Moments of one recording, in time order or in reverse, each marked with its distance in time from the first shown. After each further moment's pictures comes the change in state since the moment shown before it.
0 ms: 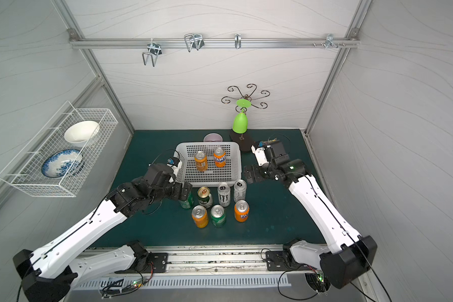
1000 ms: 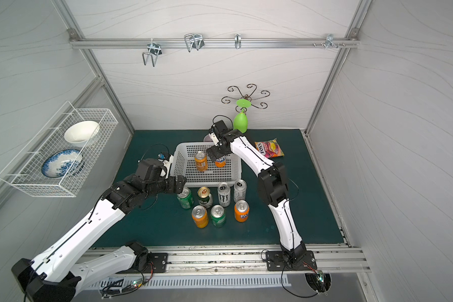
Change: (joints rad) left arm 0.090 -0.016 -0.032 0.057 0.040 0.021; right arm 0.131 0.990 0.896 -0.035 0.111 -0.114
